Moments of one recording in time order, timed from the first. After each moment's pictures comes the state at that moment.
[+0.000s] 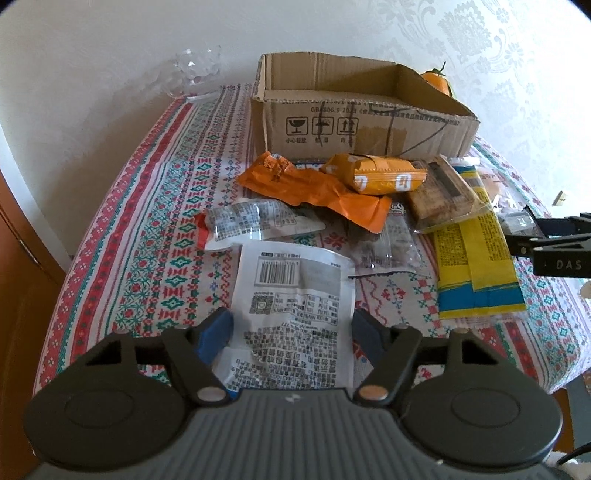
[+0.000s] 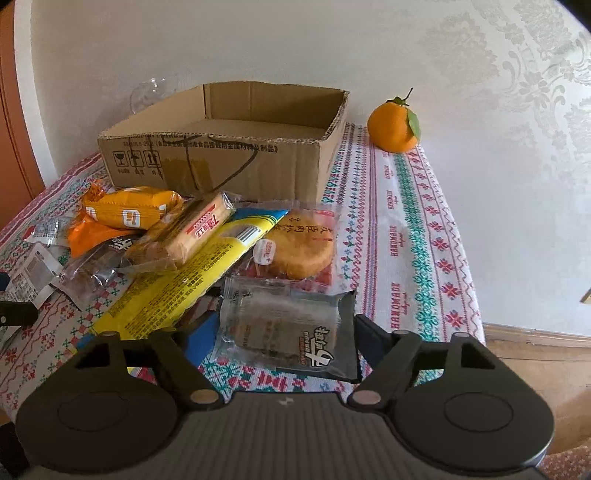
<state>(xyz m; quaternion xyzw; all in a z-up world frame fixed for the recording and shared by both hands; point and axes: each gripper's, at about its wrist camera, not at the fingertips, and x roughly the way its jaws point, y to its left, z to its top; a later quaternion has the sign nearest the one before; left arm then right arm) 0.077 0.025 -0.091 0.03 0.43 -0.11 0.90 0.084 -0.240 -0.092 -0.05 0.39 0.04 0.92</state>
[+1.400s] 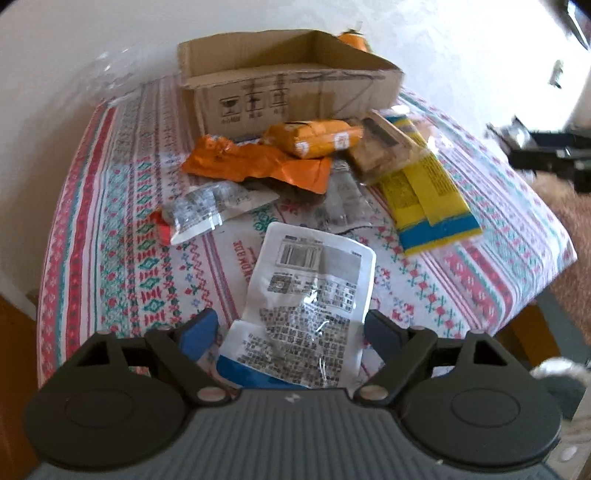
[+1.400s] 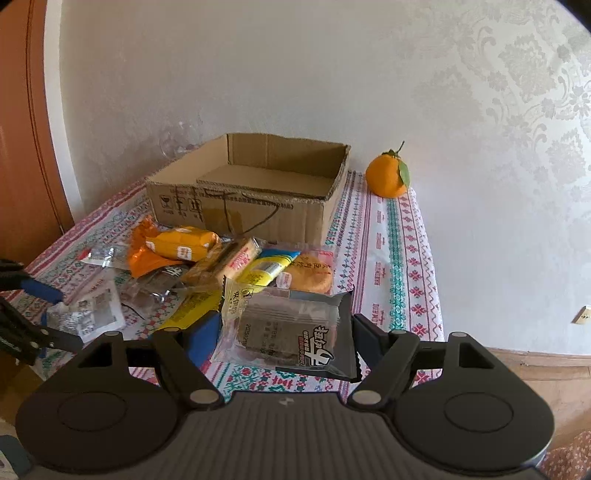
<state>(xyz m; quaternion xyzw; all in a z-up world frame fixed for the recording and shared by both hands) 0.075 0.040 -0.090 0.11 0.45 -0.26 0.85 0.021 -0.234 -0.030 -0.05 0.33 0.06 0.94</state>
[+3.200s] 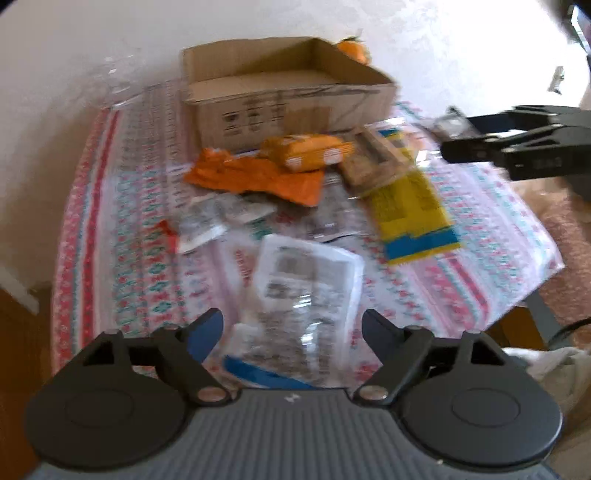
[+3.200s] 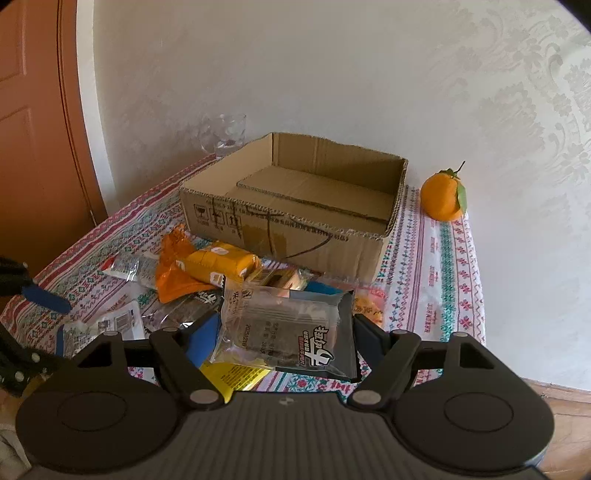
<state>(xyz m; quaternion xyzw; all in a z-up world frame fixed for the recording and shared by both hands) 0.072 0.046 -0.067 0.10 0.46 -0.24 0.85 0.075 -0.205 -0.029 -0.07 0.35 0.13 0.92</state>
